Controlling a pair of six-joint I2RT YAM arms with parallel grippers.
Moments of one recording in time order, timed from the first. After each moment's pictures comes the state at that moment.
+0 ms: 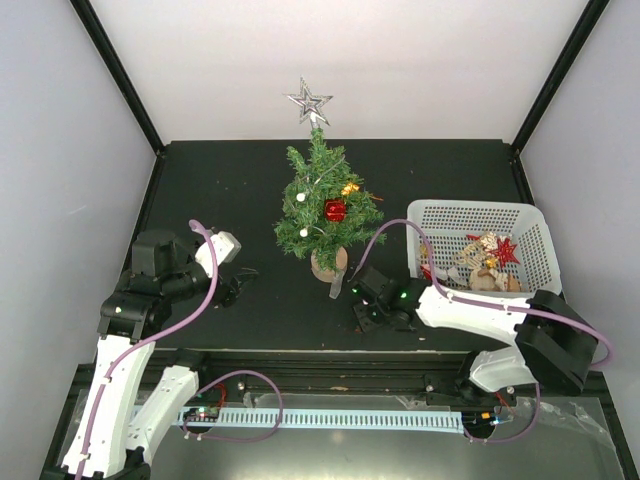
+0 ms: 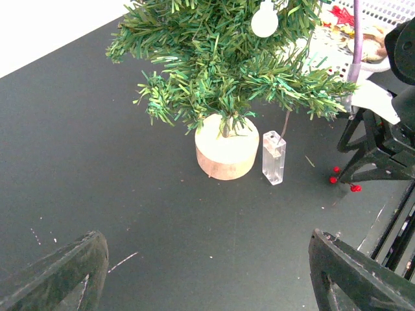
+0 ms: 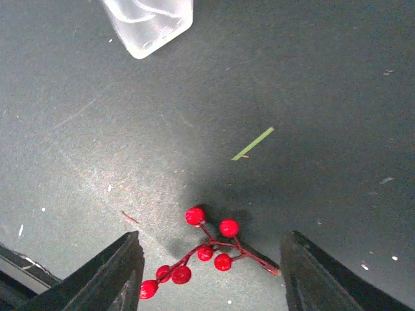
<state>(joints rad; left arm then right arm) -0.13 0.65 0.92 -0.91 0.57 0.38 0.99 1.35 0.70 -0.52 0.06 0.53</state>
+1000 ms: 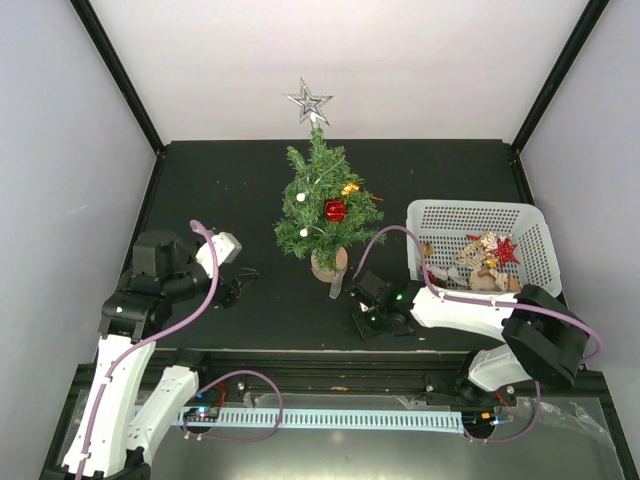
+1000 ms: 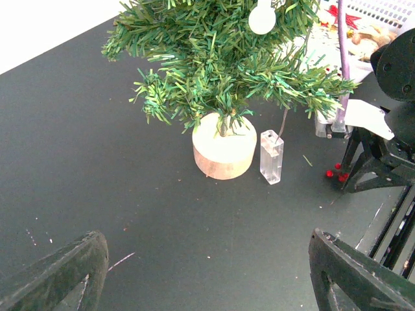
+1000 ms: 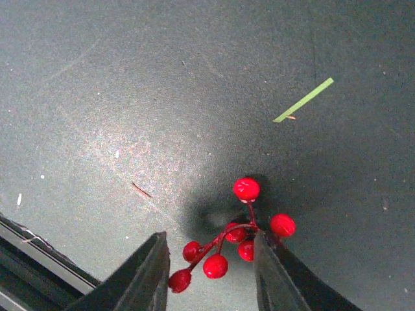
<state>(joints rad) -0.13 0.65 0.91 -0.90 0.58 0.38 0.99 1.41 0.68 -0.49 -0.06 0.53</state>
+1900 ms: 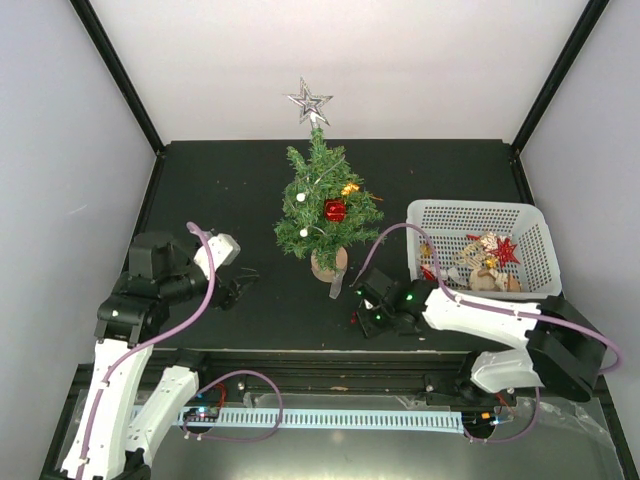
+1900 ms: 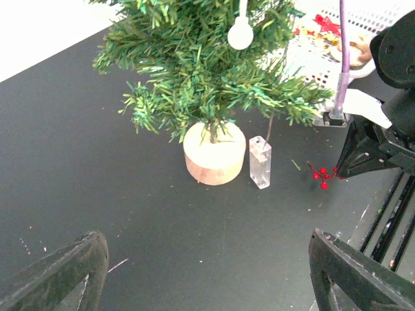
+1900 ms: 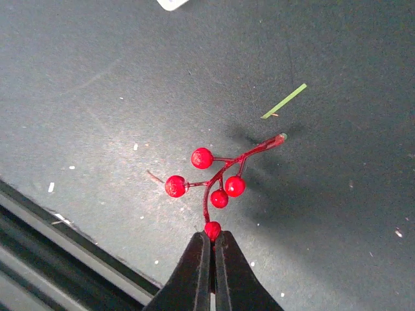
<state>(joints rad) -0.13 0.64 0.92 -0.92 0.60 0.38 0.99 1.33 0.68 -0.54 -0.04 0.53</state>
